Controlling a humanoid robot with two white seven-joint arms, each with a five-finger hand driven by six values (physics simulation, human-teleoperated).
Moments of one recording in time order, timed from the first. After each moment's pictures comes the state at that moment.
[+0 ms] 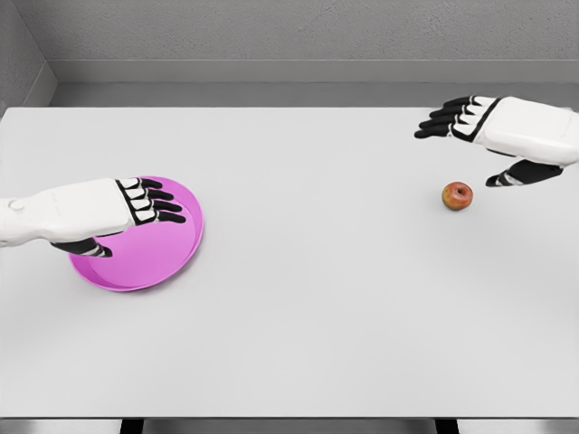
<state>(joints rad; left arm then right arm) -0.56 1.15 -0.77 -1.73 -0.37 -0.61 -0.23 -0.56 -1.02 0.41 -1.65 0.15 -0.61 0.53</state>
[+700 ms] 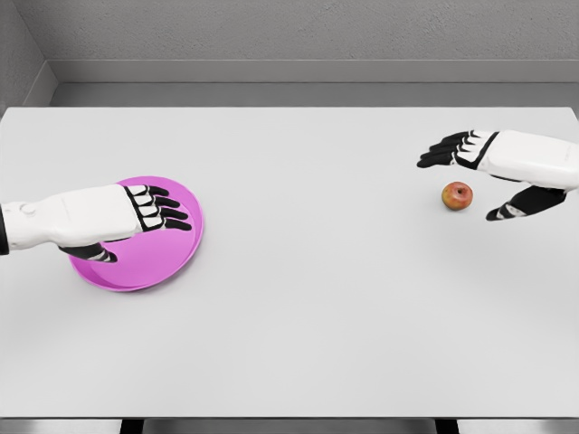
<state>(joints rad) -0.57 1.12 -0.77 -1.73 -0.38 -0.61 -0.28 -0.50 -1.06 0.45 -1.64 -0.06 -0.61 0.60</state>
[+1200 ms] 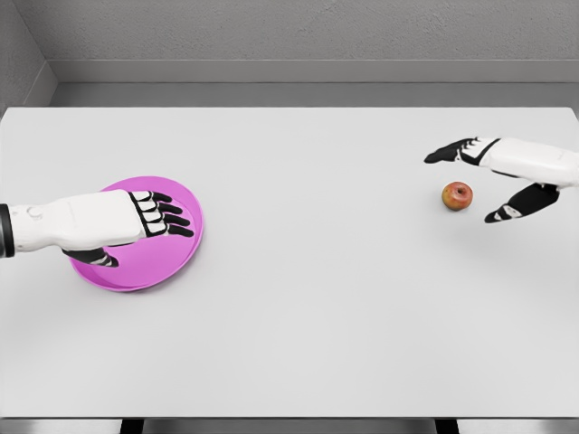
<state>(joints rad) -0.57 1.11 -0.77 -1.73 -0.38 -0.61 -0.32 -0.55 -0.99 0.54 -1.45 -0.08 -0.61 0.61</state>
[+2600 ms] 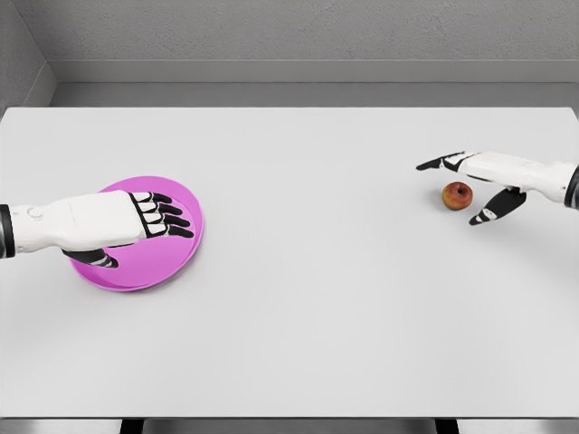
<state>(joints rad) -0.57 1.10 -0.77 -1.73 -0.38 -0.61 -0.33 -0.65 -0.80 0.60 -1.12 0.10 -0.61 0.61</state>
